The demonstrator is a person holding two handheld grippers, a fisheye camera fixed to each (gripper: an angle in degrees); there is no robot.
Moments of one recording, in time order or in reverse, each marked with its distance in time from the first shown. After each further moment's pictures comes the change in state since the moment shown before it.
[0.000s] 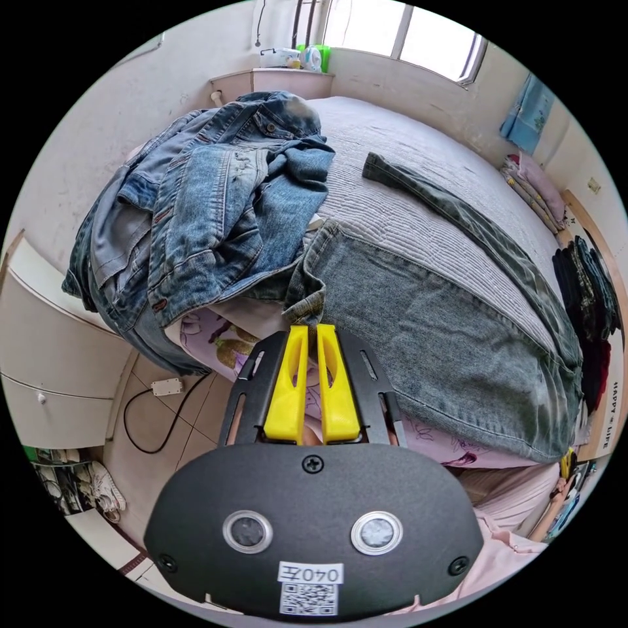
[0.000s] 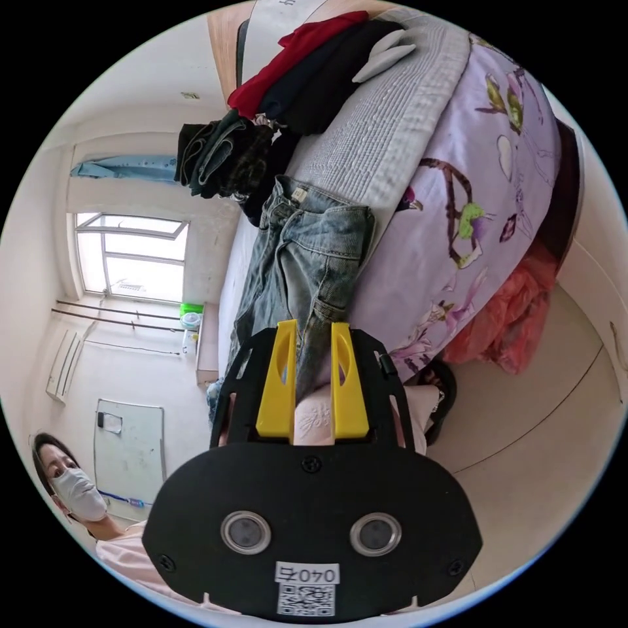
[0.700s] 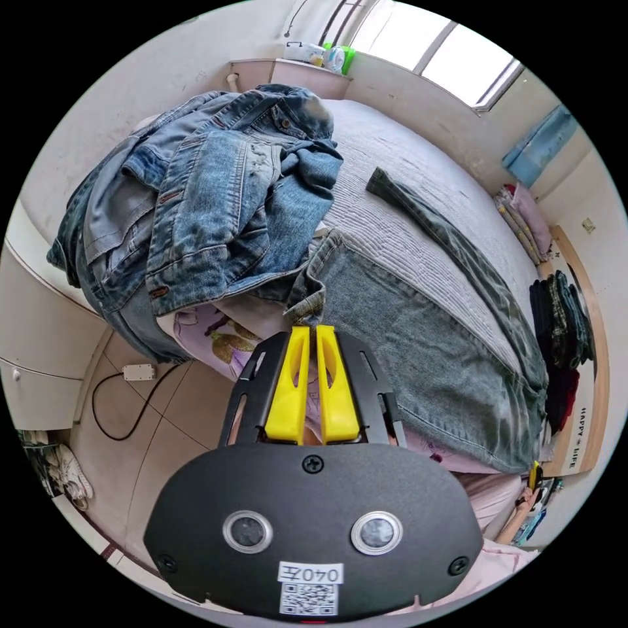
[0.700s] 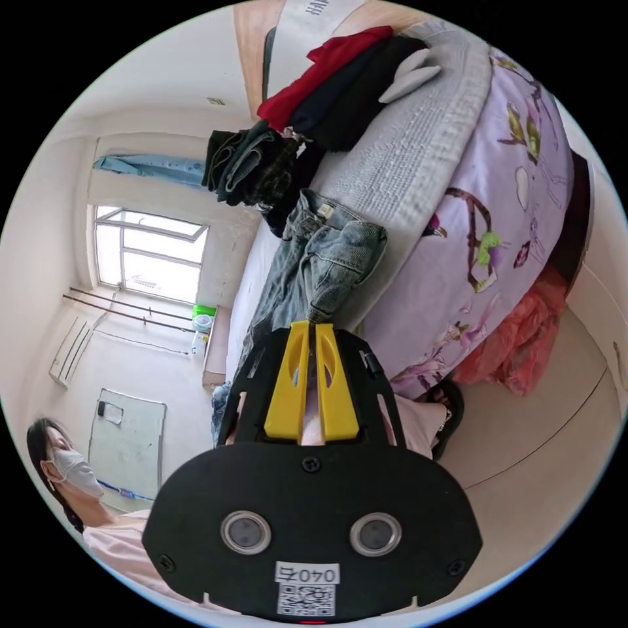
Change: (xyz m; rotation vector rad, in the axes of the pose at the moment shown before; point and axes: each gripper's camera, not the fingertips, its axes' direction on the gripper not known) left arm -0.043 -0.065 -0.043 -0.001 0.177 -0.122; right arm -0.020 -0.015 -0.032 0.063 -0.054 -0.075
